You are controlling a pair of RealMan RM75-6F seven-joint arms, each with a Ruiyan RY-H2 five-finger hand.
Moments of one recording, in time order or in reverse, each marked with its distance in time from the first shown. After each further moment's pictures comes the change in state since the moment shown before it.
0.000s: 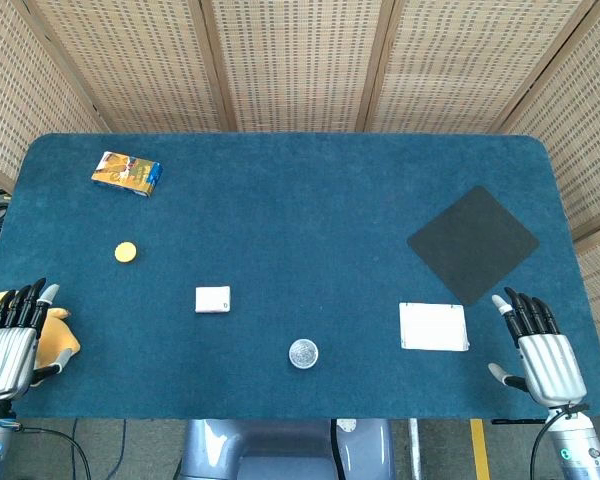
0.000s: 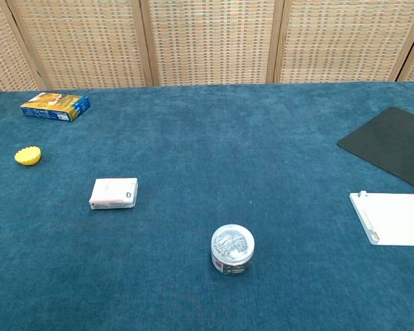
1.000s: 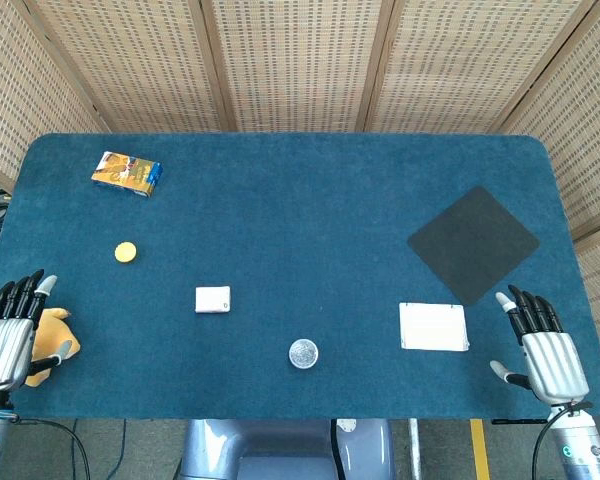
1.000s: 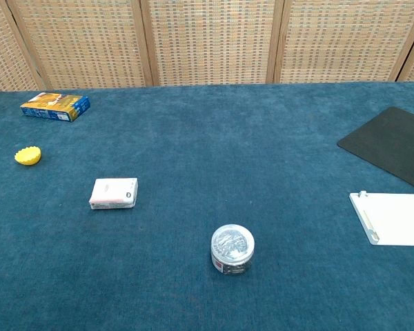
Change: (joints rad) left arm -0.031 0.037 -0.035 -0.019 -0.028 -0.041 -0.056; right arm 0.003 -0.004 0.010 0.016 0.019 -0.012 0.033
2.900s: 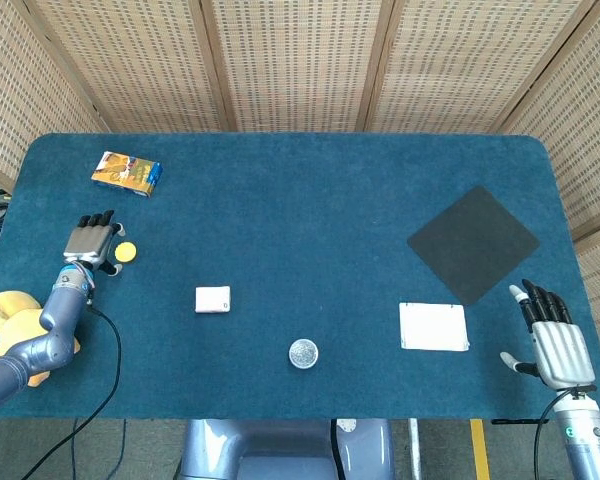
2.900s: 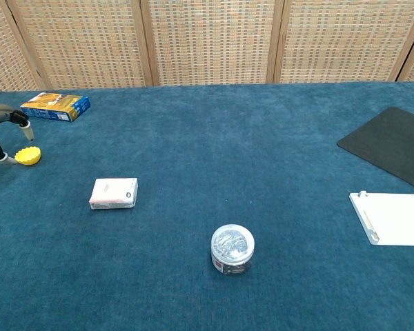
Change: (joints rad) left arm -0.673 -0.357 -0.093 0.806 -0.727 -0.859 0.173; right arm 0.034 -0.027 0.038 0.076 0.129 -0.100 0.031
